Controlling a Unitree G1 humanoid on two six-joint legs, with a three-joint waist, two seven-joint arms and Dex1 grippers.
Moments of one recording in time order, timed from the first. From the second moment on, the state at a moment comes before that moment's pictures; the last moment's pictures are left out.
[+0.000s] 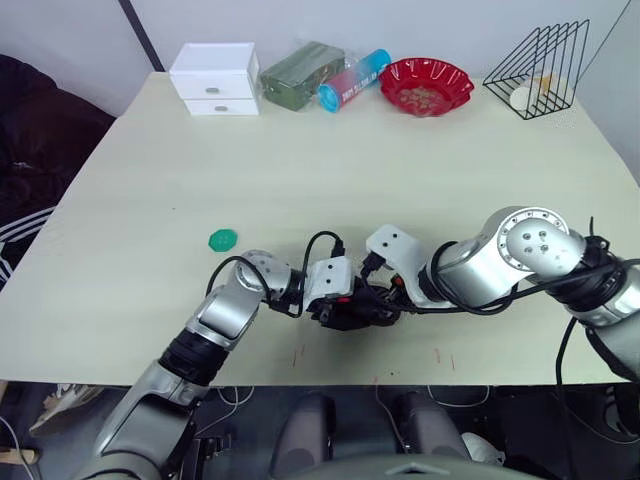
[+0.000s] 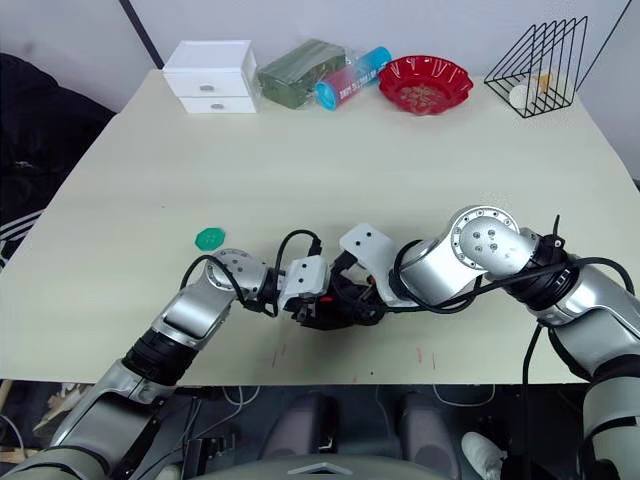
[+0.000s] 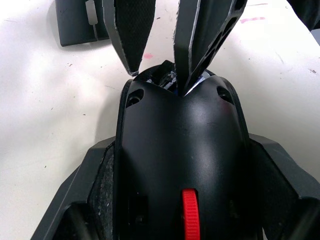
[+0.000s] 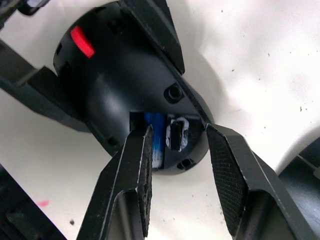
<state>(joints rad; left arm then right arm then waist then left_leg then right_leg) -0.47 0.57 -0.42 -0.01 -0.06 0.22 -1.24 -1.02 -0.71 0.76 -0.22 1.96 1.29 -0.78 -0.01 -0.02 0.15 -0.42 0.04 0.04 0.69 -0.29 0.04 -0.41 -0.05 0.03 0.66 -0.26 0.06</state>
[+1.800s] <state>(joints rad) -0.48 0.58 -0.42 -0.01 -0.06 0.25 -1.25 -0.02 -0.80 0.19 -0.68 0.70 0.46 0.39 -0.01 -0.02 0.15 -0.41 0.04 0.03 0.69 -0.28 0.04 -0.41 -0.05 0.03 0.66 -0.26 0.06</state>
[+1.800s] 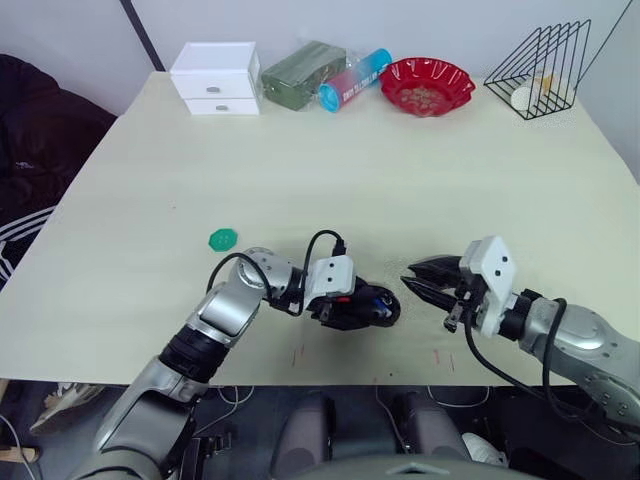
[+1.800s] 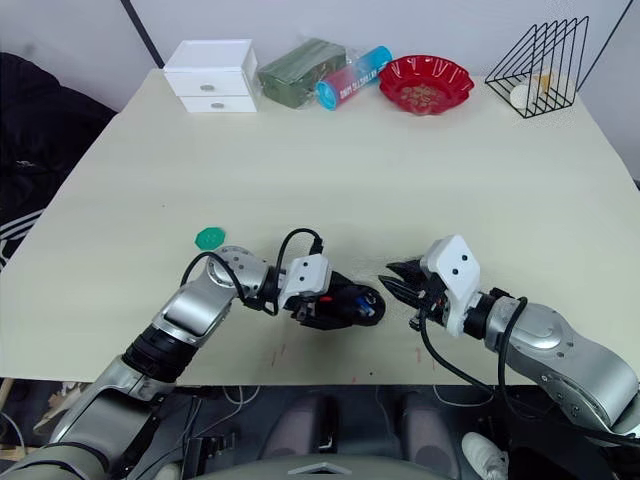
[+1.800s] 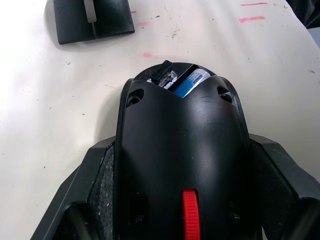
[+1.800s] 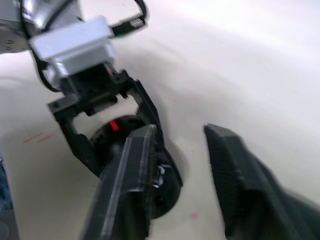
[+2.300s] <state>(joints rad) -0.48 0.59 -0.42 -0.03 -0.06 0.26 -1.24 -0.03 -0.59 0.31 -0.52 0.42 0.40 0.52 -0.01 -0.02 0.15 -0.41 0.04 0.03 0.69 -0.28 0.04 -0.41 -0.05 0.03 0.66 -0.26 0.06</state>
